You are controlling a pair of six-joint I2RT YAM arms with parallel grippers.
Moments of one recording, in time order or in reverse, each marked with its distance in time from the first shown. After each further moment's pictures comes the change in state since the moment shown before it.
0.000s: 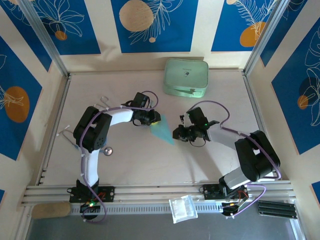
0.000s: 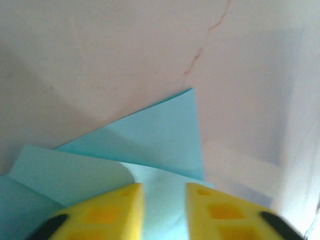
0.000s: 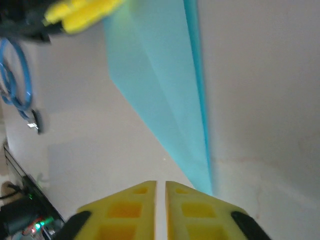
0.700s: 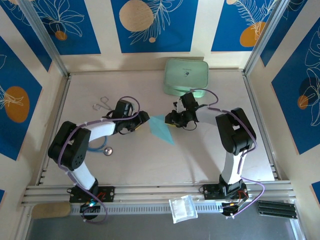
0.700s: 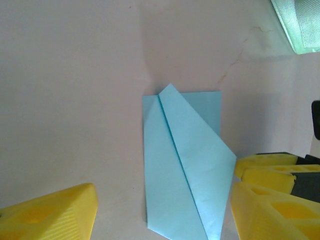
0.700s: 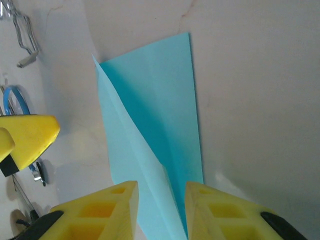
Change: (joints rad) left arm 0.086 -0.348 -0.426 0.224 -0.125 -0.168; right arm -0.048 0.401 0.348 -0.011 -0.072 -0.055
